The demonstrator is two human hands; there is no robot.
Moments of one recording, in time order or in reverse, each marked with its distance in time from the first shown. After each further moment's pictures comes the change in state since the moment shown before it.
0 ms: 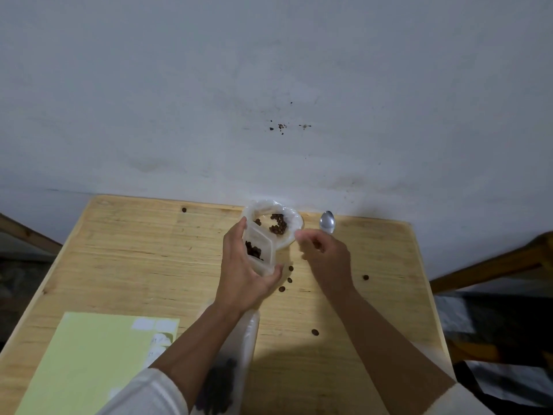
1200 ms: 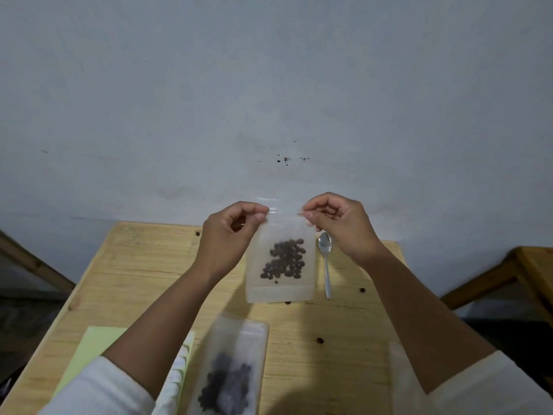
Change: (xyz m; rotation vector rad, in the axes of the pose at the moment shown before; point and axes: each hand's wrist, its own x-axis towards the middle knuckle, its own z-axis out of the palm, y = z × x) left_hand 0.024 0.070 -0.096 -0.392 -0.017 0.098; right_hand -0.002 -0.092 -0.049 0.205 -0.237 -0.305
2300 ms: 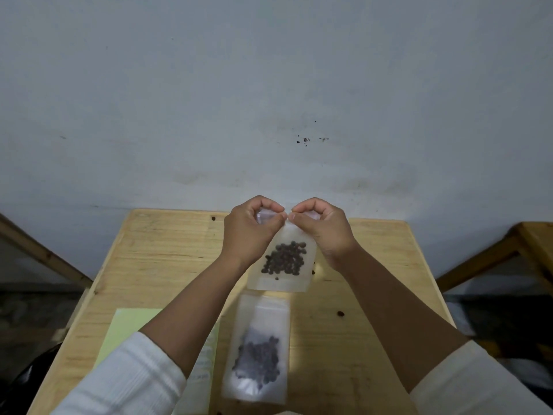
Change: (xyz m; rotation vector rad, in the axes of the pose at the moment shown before) left_hand -0.016 -0.015 -0.016 0.112 0.003 -0.109; right_hand -0.029 0.000 0.083 0.156 0.117 0.223
